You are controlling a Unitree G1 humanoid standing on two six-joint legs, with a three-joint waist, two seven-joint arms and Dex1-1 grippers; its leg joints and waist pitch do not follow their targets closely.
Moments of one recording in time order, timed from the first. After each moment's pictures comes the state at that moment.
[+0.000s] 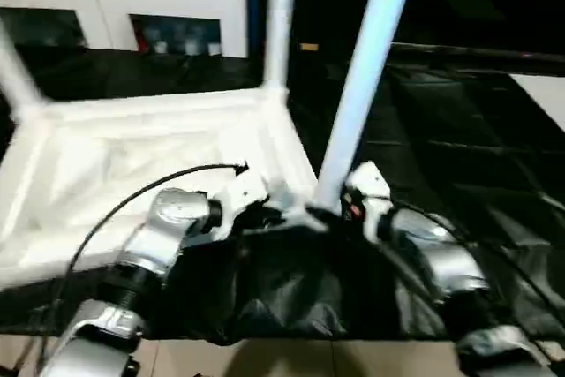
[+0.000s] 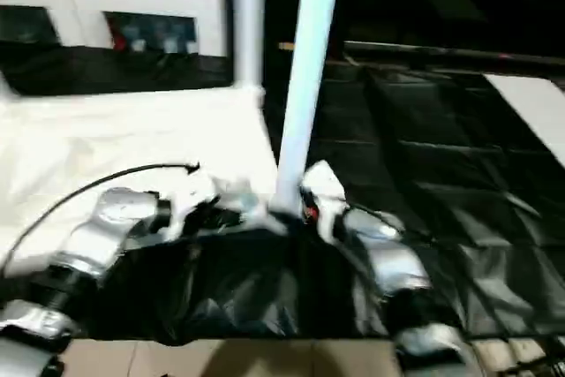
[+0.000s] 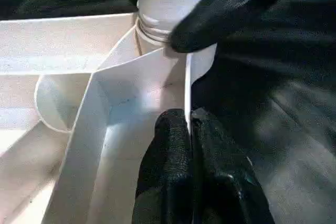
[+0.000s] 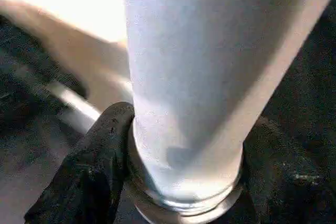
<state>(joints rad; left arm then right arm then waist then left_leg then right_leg) -0.52 0.26 -0.23 0.51 0.12 0.13 -0.96 -0.47 -0.14 0.09 0.61 0.04 0.10 0.63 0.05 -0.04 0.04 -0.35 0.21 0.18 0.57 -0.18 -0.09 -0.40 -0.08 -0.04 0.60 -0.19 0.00</state>
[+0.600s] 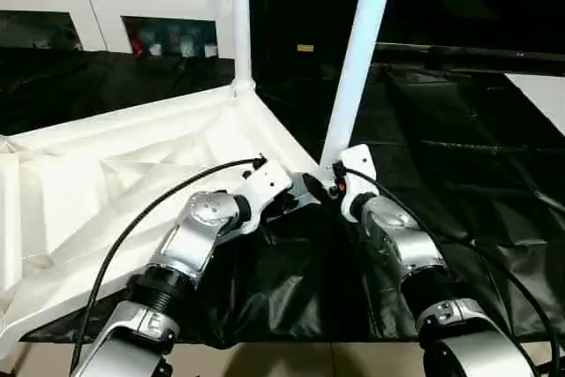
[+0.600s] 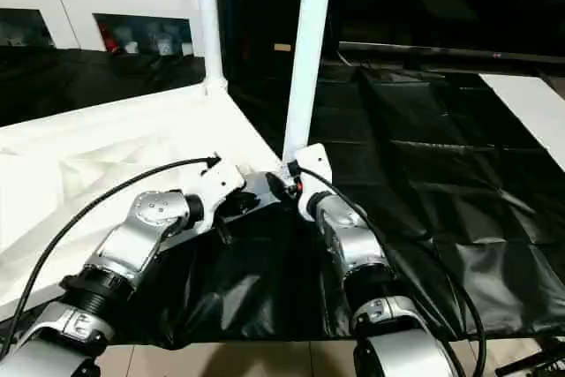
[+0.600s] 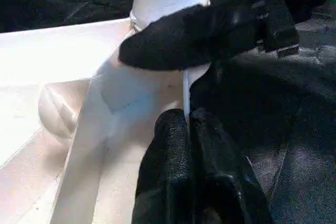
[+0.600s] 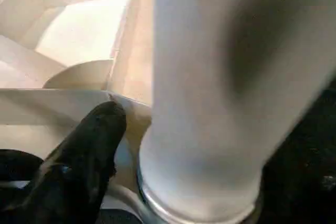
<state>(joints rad) -0.53 0.16 -0.23 0.49 0.18 0.21 -0.80 -0.59 -0.05 0.04 0.79 0.01 0.04 0.40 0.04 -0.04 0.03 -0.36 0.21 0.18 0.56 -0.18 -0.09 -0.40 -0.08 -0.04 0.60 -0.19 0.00</state>
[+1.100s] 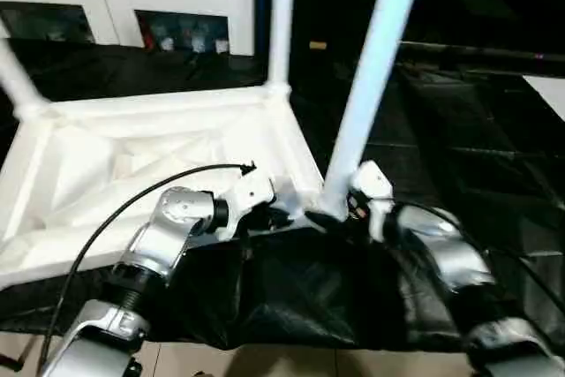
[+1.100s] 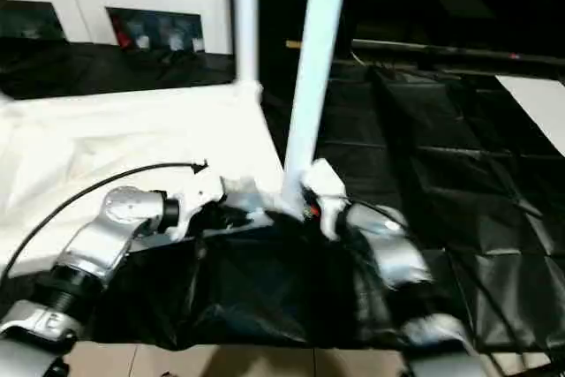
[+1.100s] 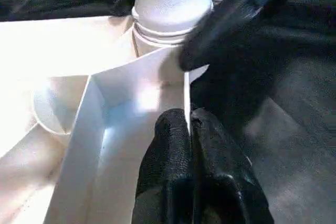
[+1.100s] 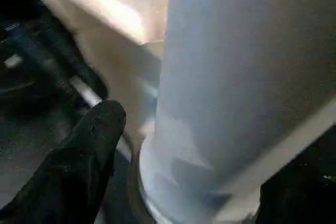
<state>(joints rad) -0.52 0.31 -0.25 0.49 0.08 0.09 -1.13 -0.45 -0.29 0.16 0.59 0.07 -0.02 0.98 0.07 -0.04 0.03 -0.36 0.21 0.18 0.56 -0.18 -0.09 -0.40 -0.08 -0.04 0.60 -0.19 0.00</state>
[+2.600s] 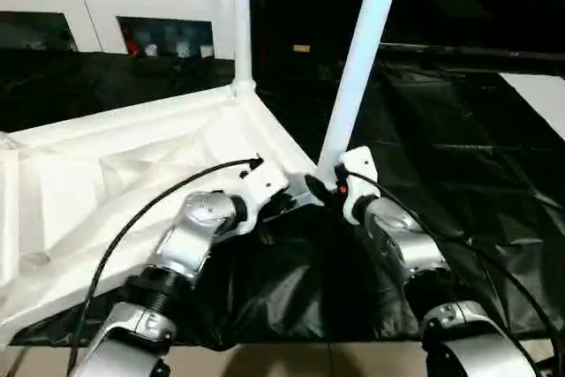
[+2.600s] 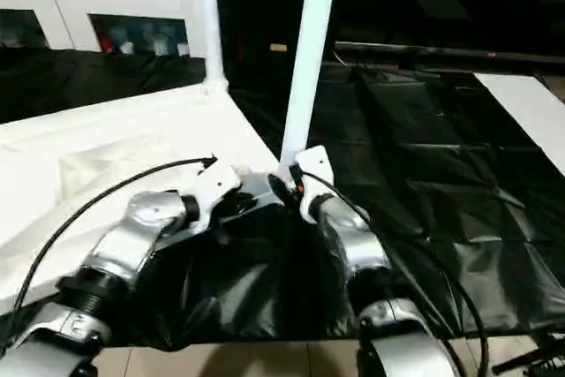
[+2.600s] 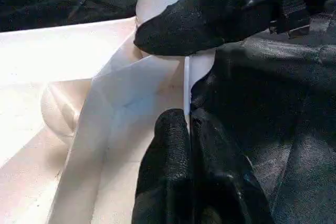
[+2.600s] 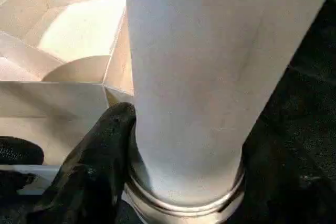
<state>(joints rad) -0.52 0.15 -0.22 0.49 0.19 0.20 -0.78 -0.58 -0.04 0.03 0.79 0.03 0.05 0.40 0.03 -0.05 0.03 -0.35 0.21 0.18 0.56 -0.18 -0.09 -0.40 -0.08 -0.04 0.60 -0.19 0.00</state>
